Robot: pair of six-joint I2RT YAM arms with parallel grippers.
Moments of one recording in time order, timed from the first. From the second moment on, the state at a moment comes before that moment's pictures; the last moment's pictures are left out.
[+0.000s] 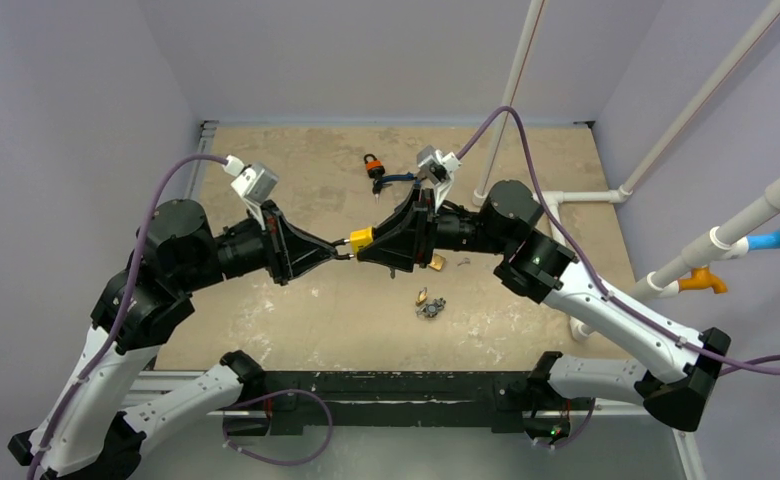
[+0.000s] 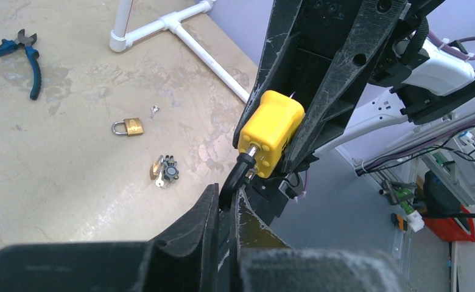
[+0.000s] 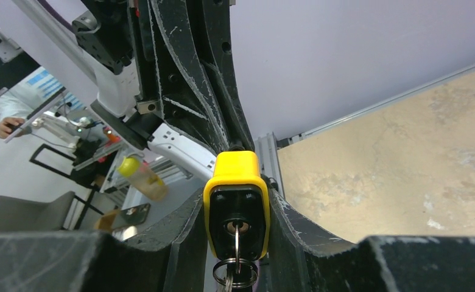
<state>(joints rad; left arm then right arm) -0.66 0.80 1.34 -0.73 0.40 -0.47 0.90 1.14 1.15 0.10 -0.61 0.56</state>
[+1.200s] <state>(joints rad) -0.66 0.85 1.45 -0.89 0.38 -0.49 0.93 1.11 1.10 0.09 -0.57 0.49</state>
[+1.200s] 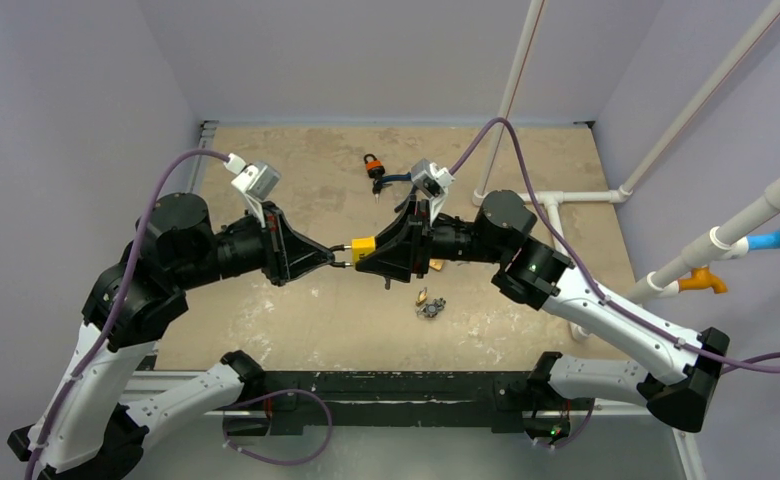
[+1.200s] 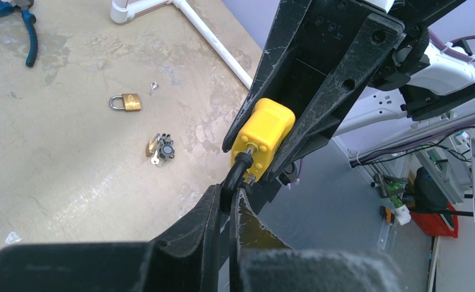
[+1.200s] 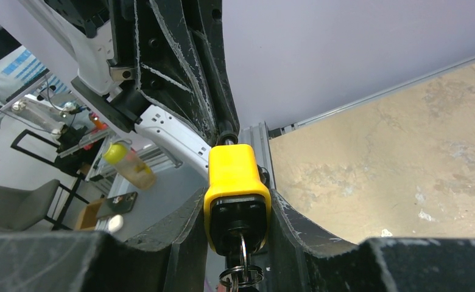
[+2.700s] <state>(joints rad) -0.69 0.83 1.44 -0.89 0.37 -0.40 0.91 1.16 1.10 0.18 -0.69 0.66</state>
